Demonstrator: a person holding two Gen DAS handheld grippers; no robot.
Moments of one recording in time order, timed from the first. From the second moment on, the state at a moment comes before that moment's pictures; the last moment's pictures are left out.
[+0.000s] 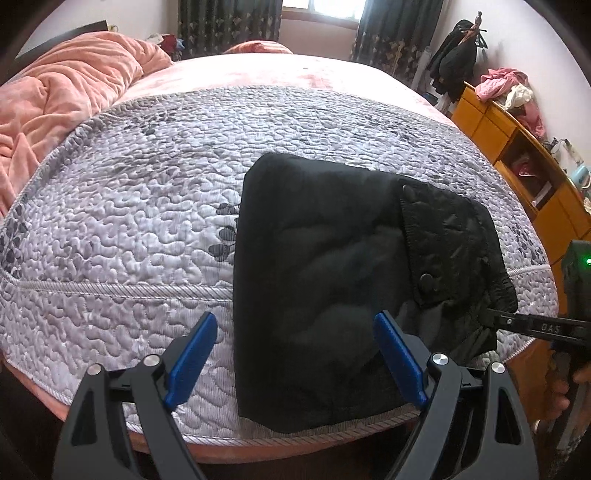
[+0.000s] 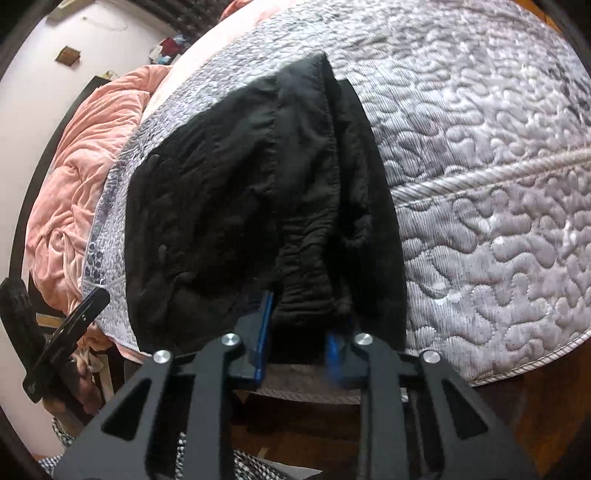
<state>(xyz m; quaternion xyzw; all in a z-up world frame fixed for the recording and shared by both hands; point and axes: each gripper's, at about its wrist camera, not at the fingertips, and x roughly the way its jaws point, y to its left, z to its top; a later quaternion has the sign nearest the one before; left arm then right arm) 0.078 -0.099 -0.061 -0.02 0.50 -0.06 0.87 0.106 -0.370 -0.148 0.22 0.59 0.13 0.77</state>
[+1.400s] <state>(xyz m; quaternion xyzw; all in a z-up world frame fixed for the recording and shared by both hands) 0.135 -0.033 -0.138 -0.19 0.62 -0.18 0.74 0.143 -0.428 -0.182 0.31 0.59 0.19 0.72</state>
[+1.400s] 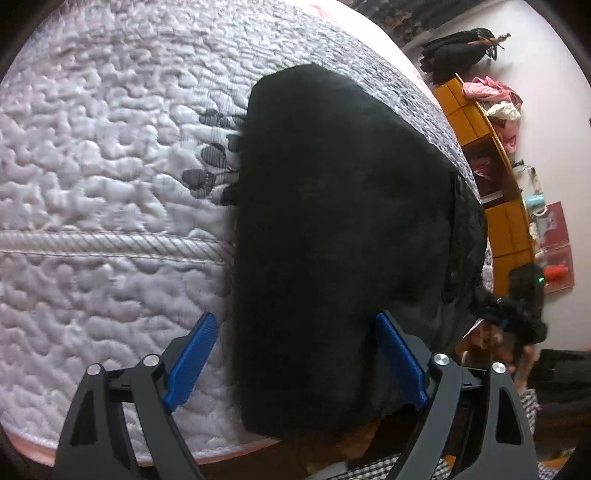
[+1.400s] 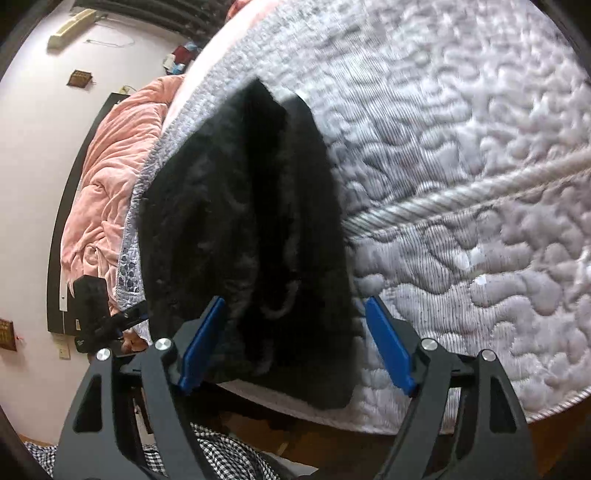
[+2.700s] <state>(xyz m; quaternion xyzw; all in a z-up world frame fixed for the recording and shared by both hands) 0.162 -0.018 -0.117 -0.34 0.54 -0.25 0.73 0.163 -0.385 -0.103 0.32 0.48 0.30 0.76</state>
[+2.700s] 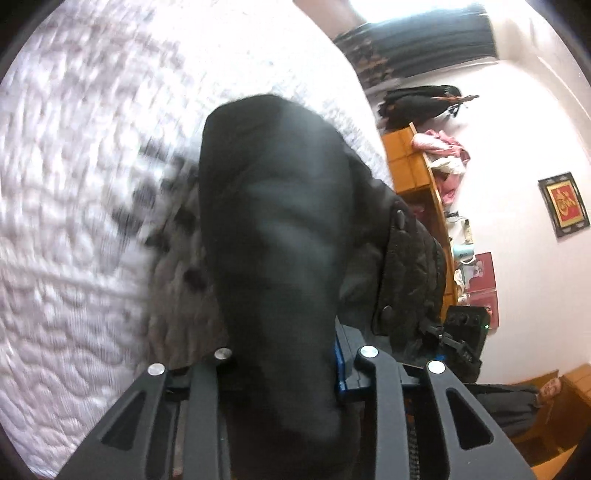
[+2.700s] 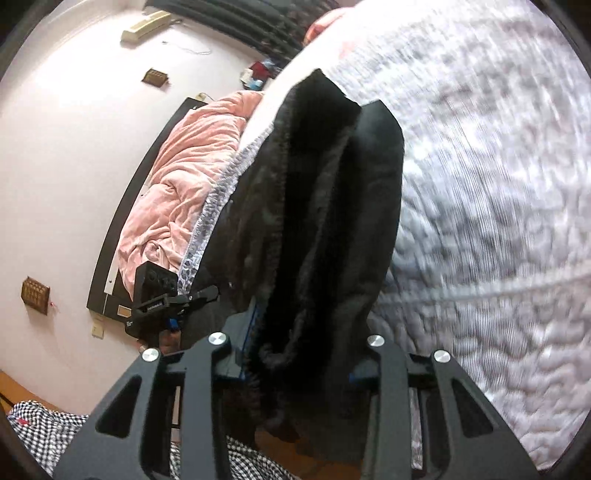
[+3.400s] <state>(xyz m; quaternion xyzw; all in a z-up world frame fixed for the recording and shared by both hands) 0.329 0.001 -0.111 -0.27 0.53 -0.17 0.78 0.372 -0.361 -0.144 0.31 0.54 0.26 0.74</state>
